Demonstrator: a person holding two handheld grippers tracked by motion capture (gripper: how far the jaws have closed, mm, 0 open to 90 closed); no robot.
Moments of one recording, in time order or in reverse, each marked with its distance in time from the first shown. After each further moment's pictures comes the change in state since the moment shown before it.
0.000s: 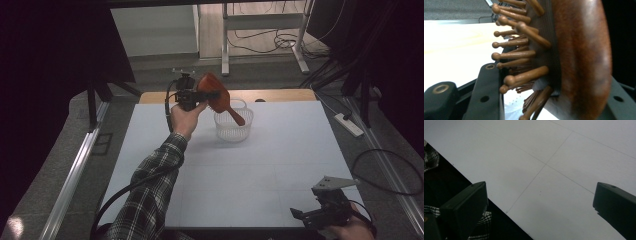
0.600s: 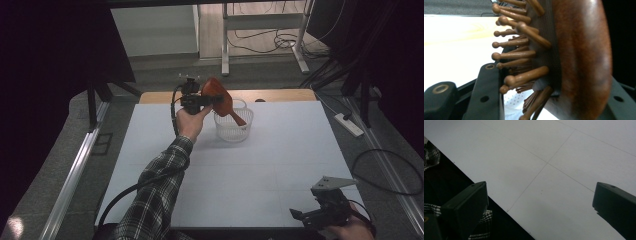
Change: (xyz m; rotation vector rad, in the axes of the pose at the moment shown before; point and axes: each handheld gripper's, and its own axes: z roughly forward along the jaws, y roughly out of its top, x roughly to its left) left arm 0.005 -0.010 0.020 0.013 0.019 -0.029; right arm 0.000 0.000 0.001 0.014 0.010 -0.008
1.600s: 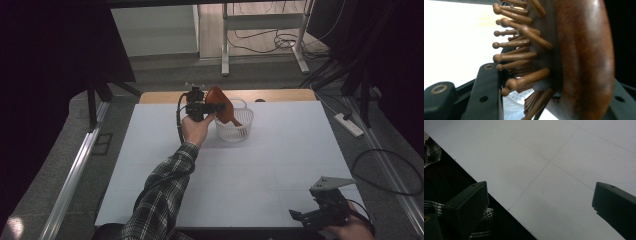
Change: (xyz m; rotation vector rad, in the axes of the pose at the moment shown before) left arm 0.010 -0.023 0.023 0.016 0.044 -0.039; right arm 0.001 0.001 0.002 0.018 0.012 -0.014
